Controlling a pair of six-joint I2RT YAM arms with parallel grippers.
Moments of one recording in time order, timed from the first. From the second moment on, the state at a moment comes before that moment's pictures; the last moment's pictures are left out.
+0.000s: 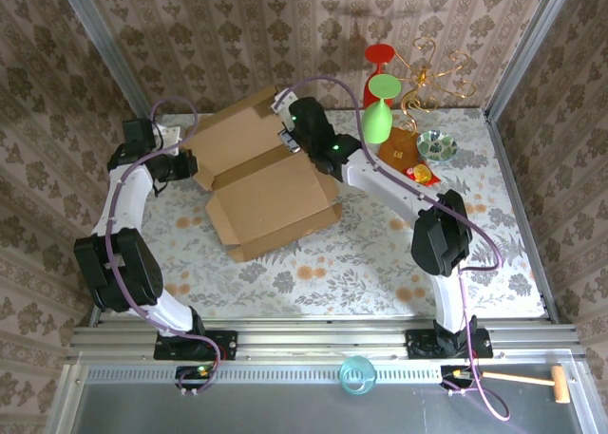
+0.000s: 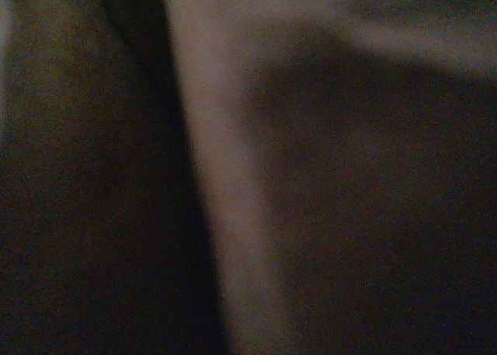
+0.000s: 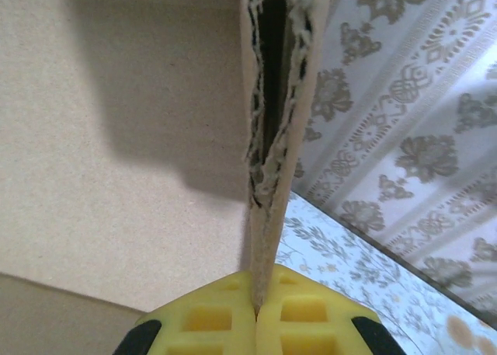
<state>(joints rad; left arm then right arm) 0.13 1.58 1.33 -0.68 0.42 0.06 0.70 2.03 1.89 -0.25 0.37 -0.22</state>
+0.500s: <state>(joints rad) 0.07 1.58 1.33 -0.66 0.37 -0.05 0.81 2.09 1.99 -0.35 0.88 -0.10</state>
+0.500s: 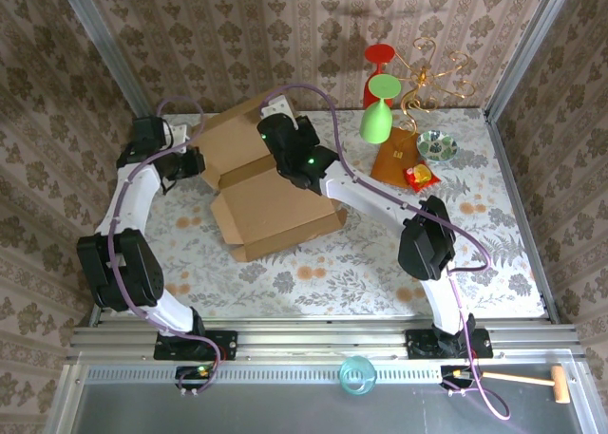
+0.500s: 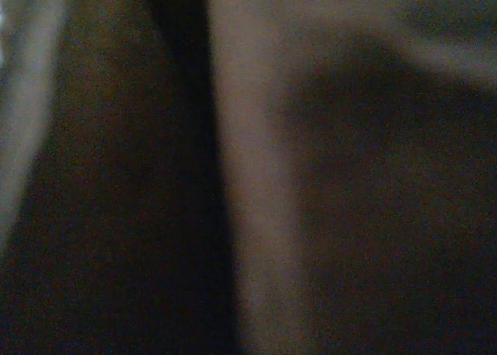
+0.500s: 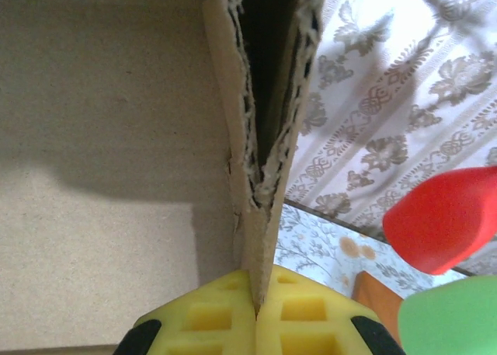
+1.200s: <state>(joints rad) 0.04 1.58 1.36 -0.69 0.35 -0.07 0.71 2.01 1.95 -0.37 0.58 -0.08</state>
